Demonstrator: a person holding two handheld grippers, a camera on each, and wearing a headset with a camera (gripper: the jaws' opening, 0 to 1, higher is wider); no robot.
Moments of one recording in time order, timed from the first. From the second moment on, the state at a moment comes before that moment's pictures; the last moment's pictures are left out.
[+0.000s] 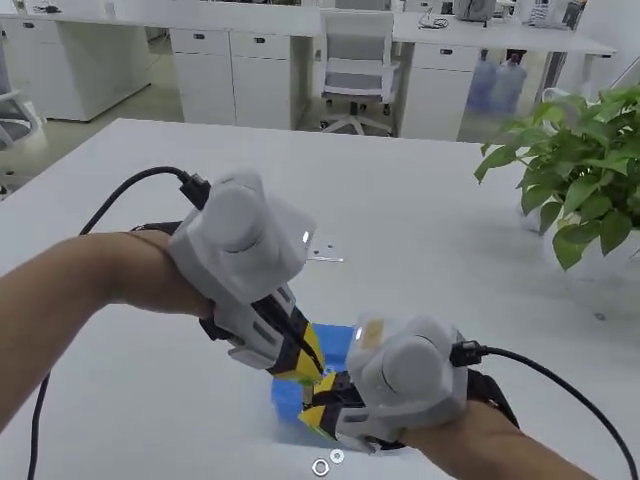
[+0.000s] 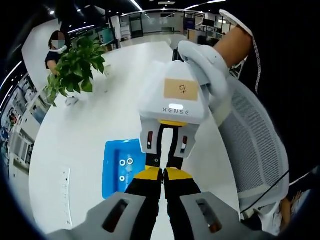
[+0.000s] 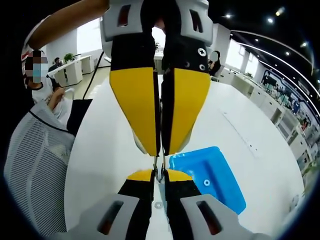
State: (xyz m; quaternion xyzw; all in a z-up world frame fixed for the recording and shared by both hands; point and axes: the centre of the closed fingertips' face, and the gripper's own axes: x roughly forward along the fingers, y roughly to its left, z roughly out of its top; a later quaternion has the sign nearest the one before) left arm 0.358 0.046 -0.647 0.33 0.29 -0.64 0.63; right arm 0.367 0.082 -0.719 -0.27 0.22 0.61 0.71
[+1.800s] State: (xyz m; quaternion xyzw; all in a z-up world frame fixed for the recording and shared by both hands) left arm 0.447 0.037 -0.708 0.34 0.28 -0.62 0.66; right arm 0.456 0.057 -0.779 -0.27 0.25 0.60 0.71
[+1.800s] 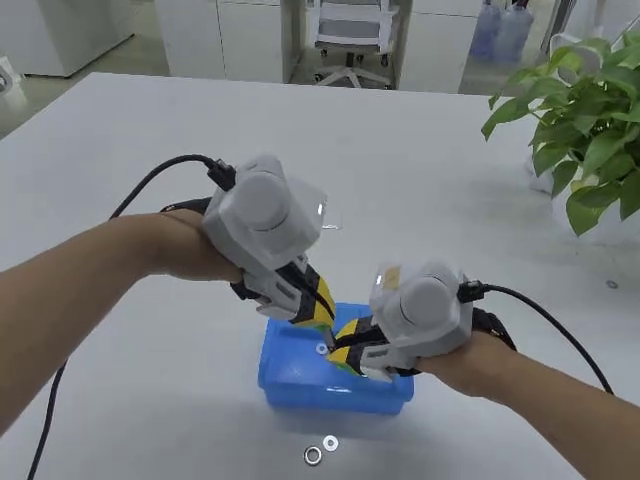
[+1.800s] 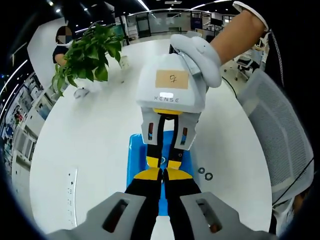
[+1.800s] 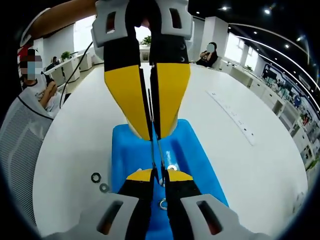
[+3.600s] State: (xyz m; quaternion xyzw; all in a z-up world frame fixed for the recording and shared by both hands) left arm 0.437 0.032 -0.697 0.34 0.28 -0.62 0.65; right arm 0.449 0.054 -0.769 -0.29 0.24 0.60 0.70
